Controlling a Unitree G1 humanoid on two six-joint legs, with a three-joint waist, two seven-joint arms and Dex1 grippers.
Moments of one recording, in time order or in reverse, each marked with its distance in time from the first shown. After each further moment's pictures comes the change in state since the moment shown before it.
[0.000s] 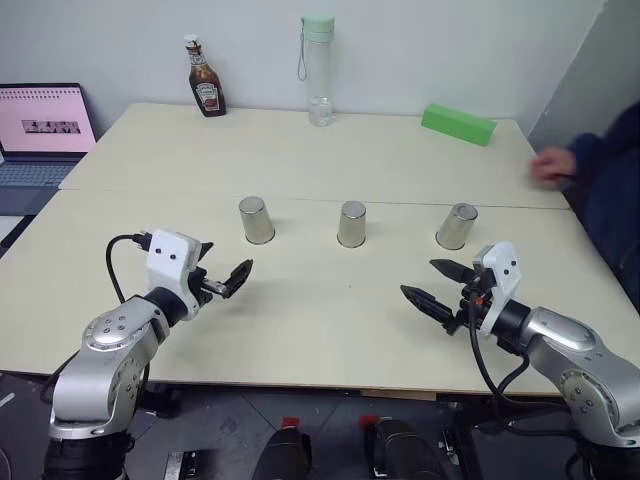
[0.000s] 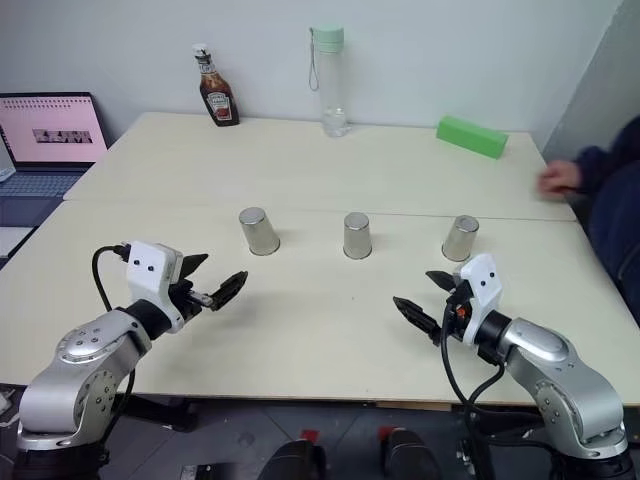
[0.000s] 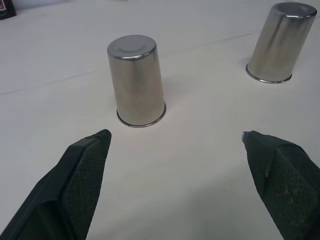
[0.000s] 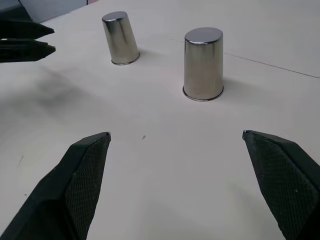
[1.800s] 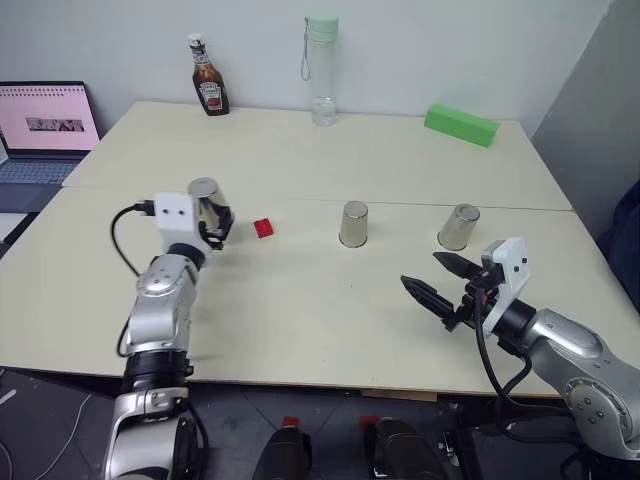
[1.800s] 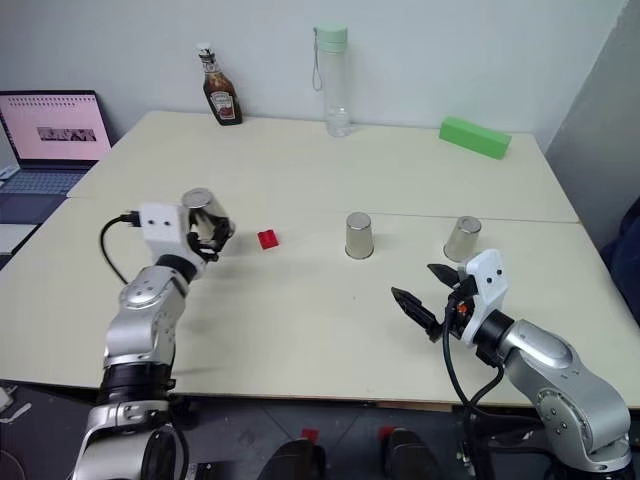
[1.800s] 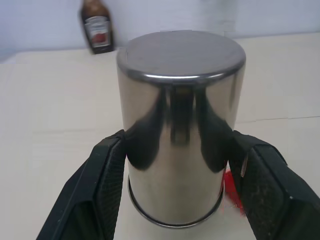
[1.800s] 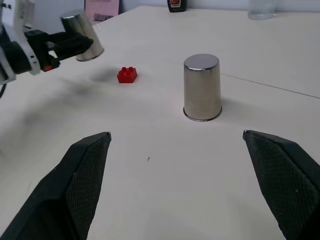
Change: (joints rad) left arm -0.332 -0.172 0.014 0.544 0.198 -0.313 0.221; right arm 0.020 0.043 -0.037 -0.098 0.077 0.043 -0.119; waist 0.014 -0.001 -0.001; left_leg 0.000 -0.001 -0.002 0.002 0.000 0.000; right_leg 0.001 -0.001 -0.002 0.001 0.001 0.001
